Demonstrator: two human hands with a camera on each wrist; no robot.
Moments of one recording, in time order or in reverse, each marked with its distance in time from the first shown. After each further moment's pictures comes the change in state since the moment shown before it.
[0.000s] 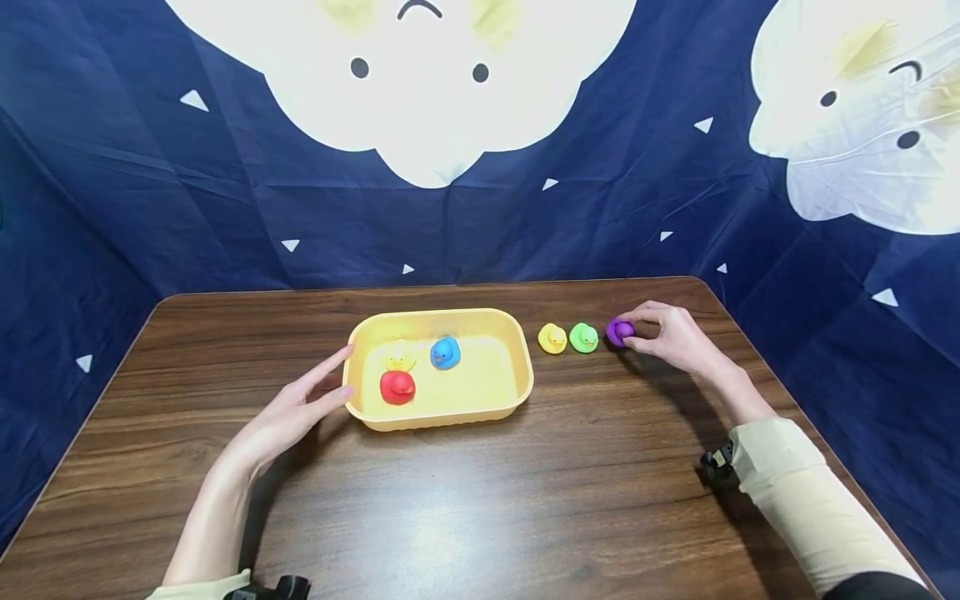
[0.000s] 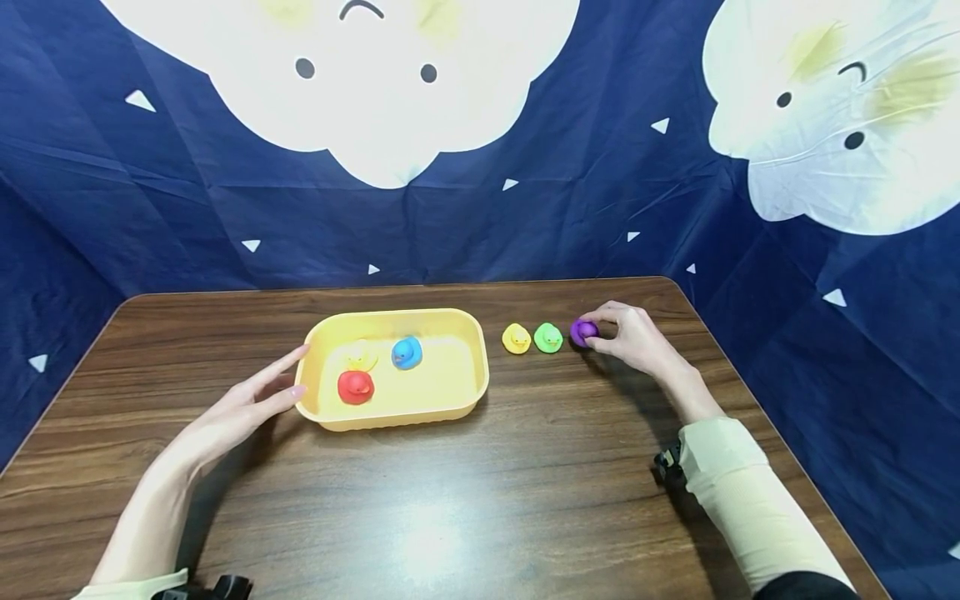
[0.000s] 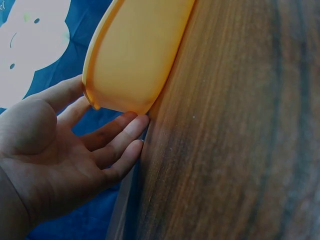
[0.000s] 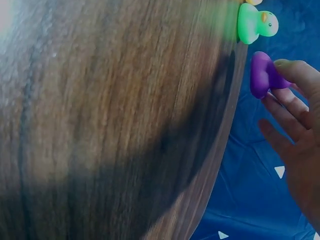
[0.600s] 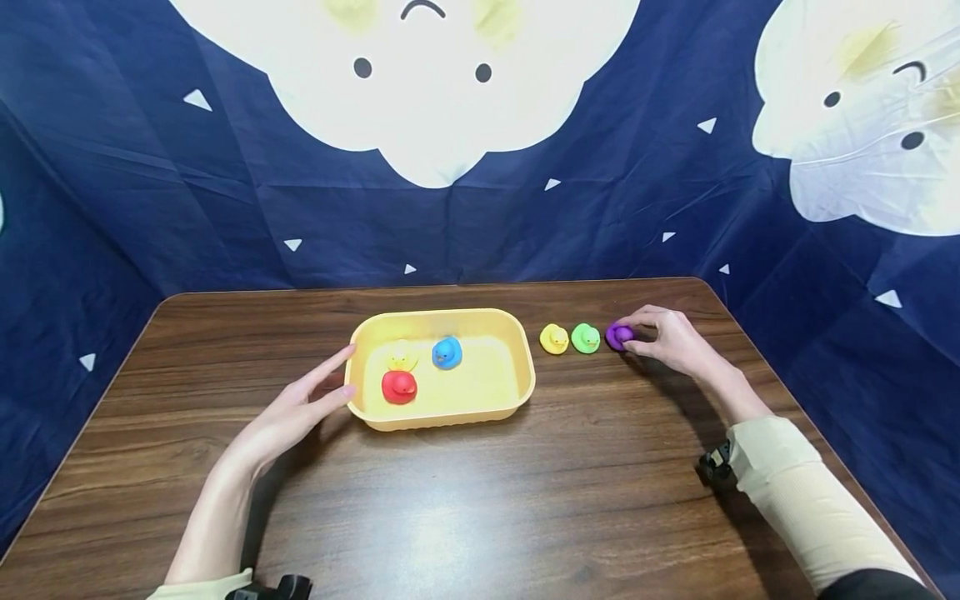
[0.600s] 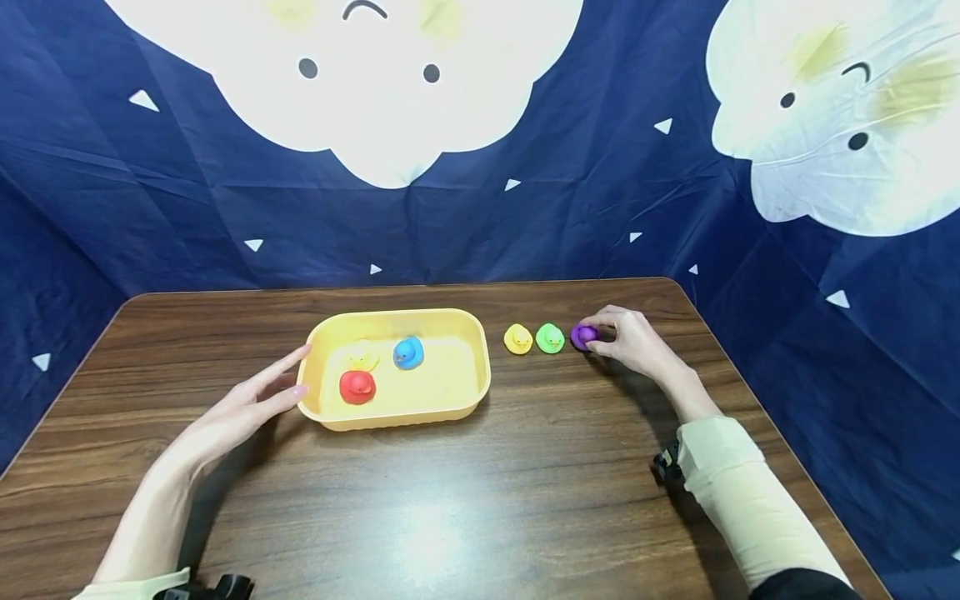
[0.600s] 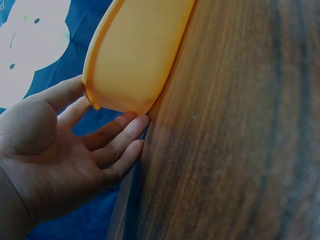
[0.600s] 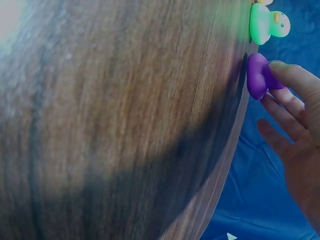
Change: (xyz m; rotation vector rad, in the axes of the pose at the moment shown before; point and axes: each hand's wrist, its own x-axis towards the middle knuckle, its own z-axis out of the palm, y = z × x) left_hand -0.001 0.001 0.000 -0.007 -0.004 0.008; right_hand 0.001 0.006 0.008 0.010 -0.036 0.025
